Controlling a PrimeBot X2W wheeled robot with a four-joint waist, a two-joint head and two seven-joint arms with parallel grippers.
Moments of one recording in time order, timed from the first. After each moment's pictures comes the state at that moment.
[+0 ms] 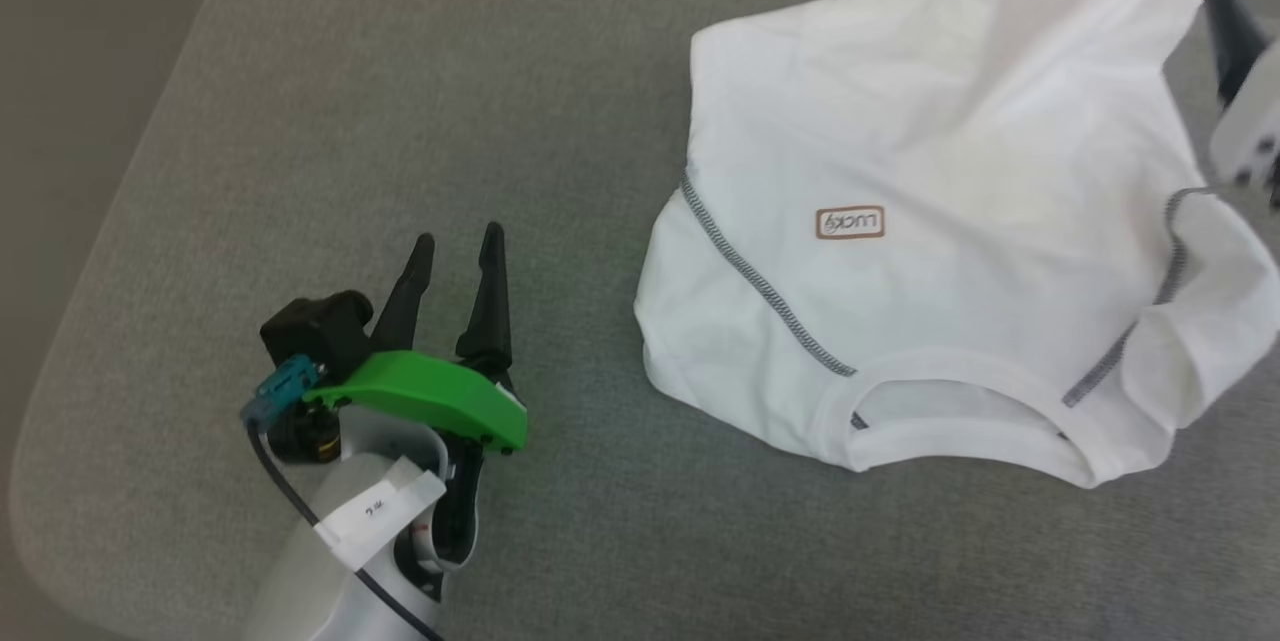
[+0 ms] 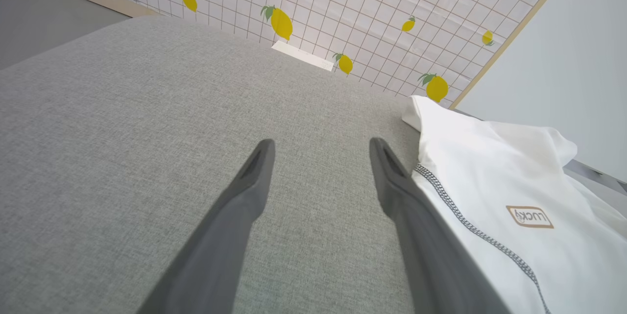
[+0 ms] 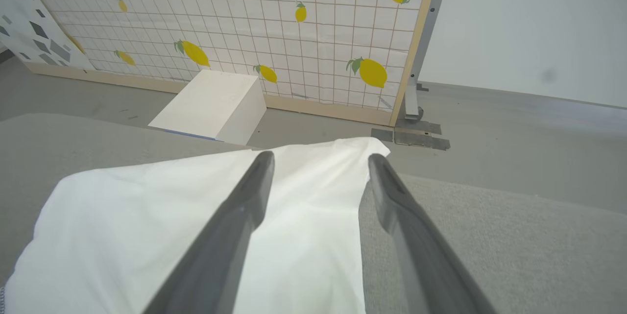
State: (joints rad) left arm -0.34 0.16 -0.33 0.24 -0.64 0.09 -0.22; right arm -0.75 -0.32 -0.13 0.36 0.21 0.13 0.39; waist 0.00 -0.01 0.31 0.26
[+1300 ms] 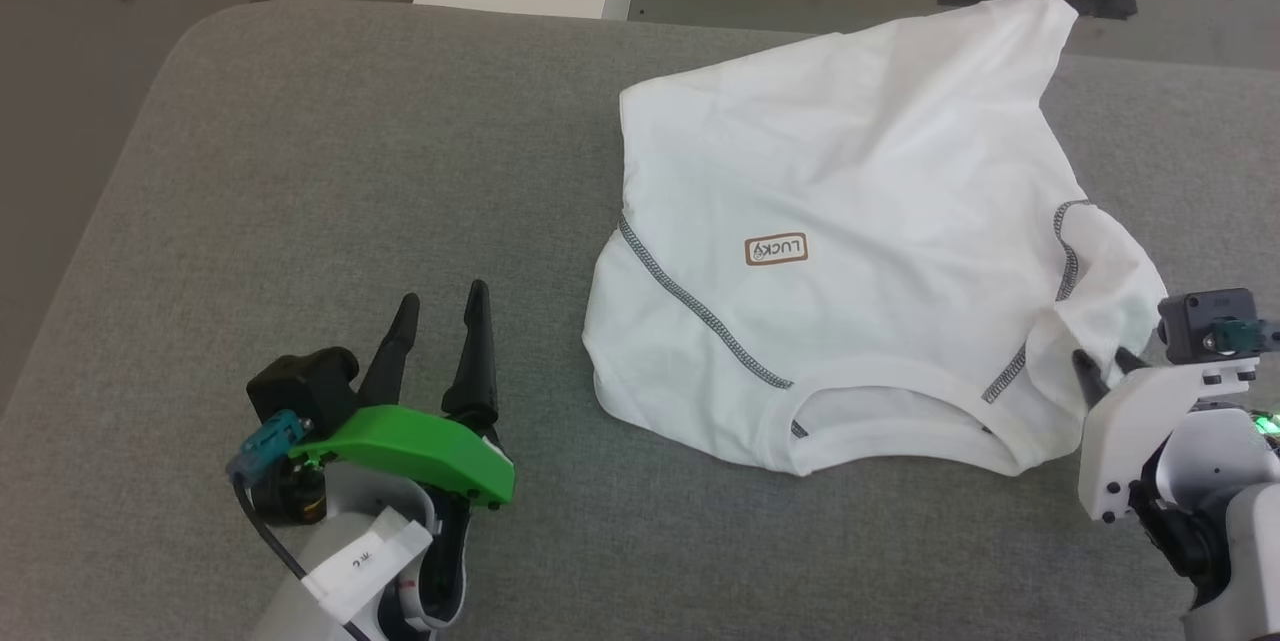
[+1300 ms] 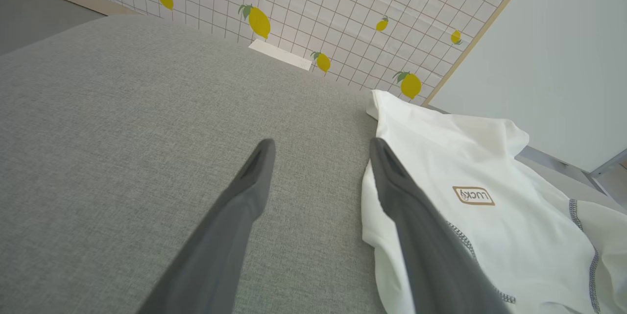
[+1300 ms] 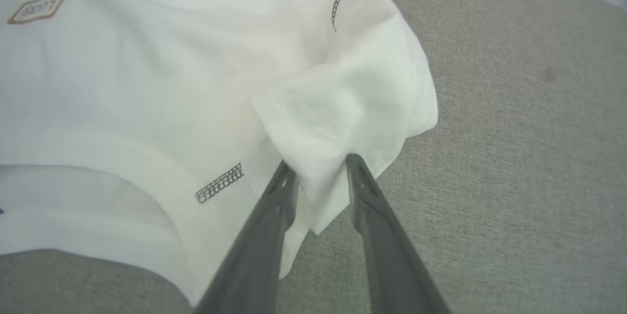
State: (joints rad) left arm -0.22 0.19 -0.33 0.12 -0.65 0.15 -0.18; right arm -0.19 -0.18 -0.13 0.12 0.07 0.13 0.51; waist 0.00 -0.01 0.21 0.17
